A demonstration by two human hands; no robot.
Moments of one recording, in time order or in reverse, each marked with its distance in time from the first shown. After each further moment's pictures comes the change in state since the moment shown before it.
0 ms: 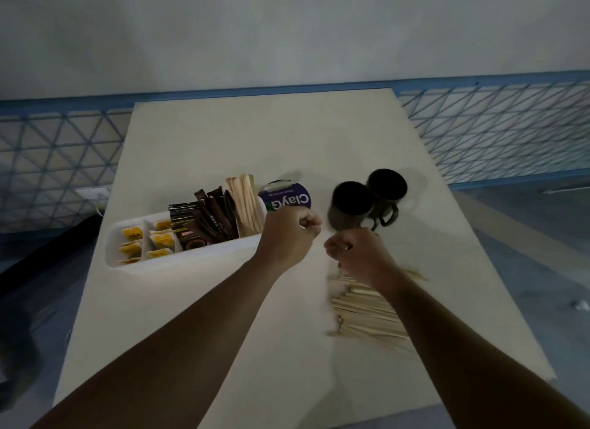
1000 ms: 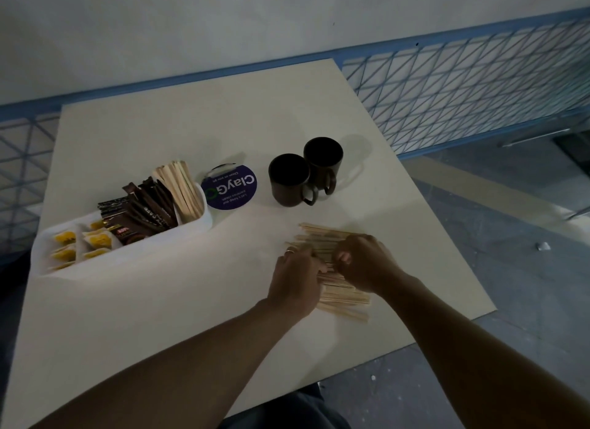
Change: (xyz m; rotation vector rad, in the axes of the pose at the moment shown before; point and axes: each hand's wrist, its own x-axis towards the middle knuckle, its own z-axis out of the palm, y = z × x) left_hand -0.078 0.004 0.127 0.485 -0.290 0.196; right_hand -0.054 0.110 -0.039 -0.427 0.010 -0.100
